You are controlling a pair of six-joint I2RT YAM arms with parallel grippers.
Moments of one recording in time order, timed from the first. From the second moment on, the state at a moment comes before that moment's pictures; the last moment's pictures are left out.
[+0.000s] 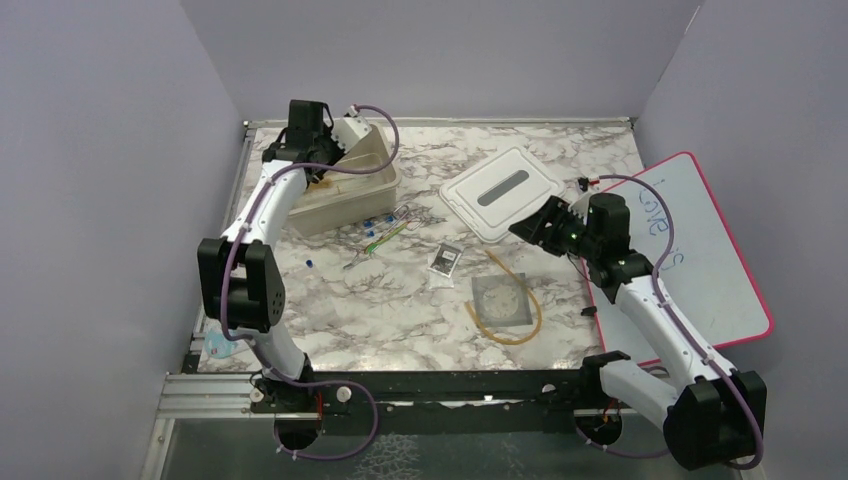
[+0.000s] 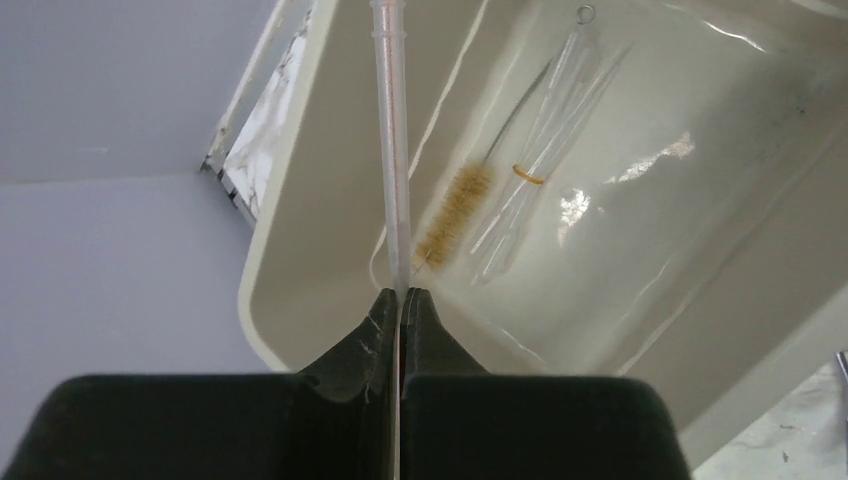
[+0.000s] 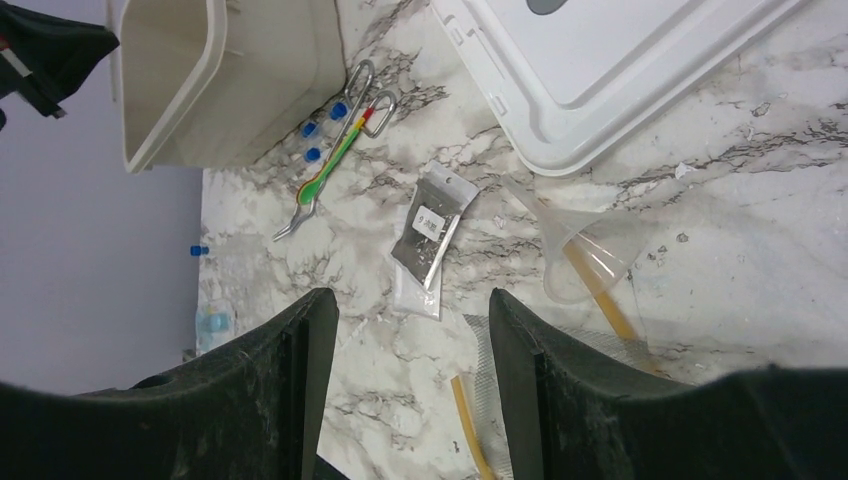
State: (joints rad) left arm -0.12 1.69 1.52 -0.53 0.01 0.79; right arm 0.18 1.01 0.68 -0.15 -0.38 0.66
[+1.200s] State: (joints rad) left arm -0.12 2.02 1.54 -0.35 0.03 1.22; right arm 0.18 1.09 0.70 -0.16 -0.38 0.66
